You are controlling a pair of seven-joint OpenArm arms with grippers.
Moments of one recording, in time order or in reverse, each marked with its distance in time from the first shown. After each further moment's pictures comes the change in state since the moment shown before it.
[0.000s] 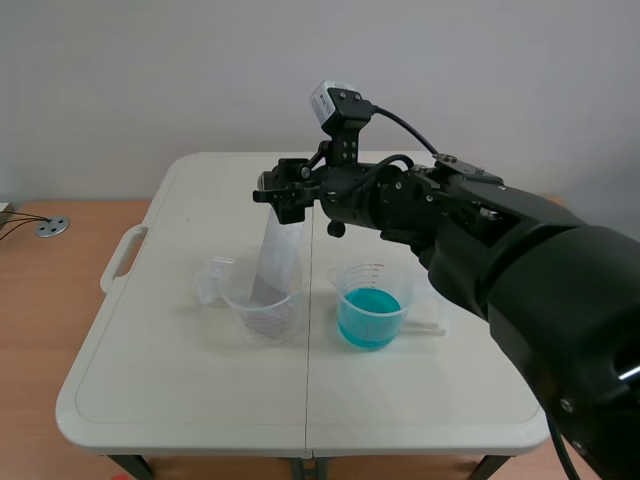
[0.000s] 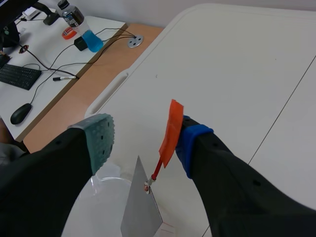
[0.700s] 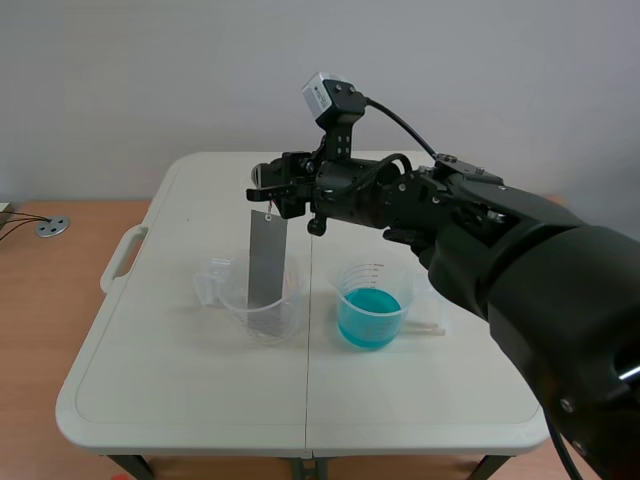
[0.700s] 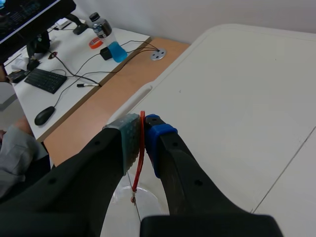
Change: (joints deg) left arm 0.0 0.0 0.0 0.0 0.0 0.0 0.0; right arm 0.0 0.0 0.0 0.0 0.0 7.9 3.2
